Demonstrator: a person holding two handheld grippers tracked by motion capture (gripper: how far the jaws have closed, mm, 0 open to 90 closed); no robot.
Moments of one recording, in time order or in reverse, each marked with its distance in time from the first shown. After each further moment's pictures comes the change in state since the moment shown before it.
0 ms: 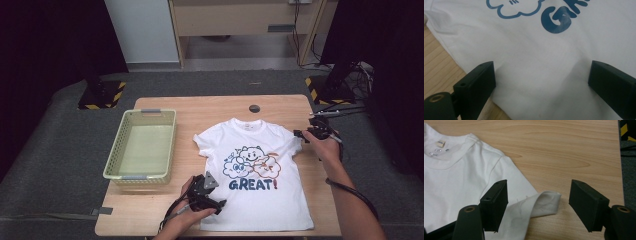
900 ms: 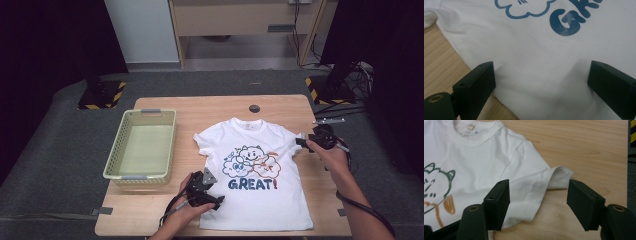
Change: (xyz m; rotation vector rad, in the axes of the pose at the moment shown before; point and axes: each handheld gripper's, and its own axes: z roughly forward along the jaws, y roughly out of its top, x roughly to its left) left arm 0.011 0.003 0.002 0.007 0.012 -0.012; right arm 0.010 -0.024 -0.034 -0.020 0.058 -0.082
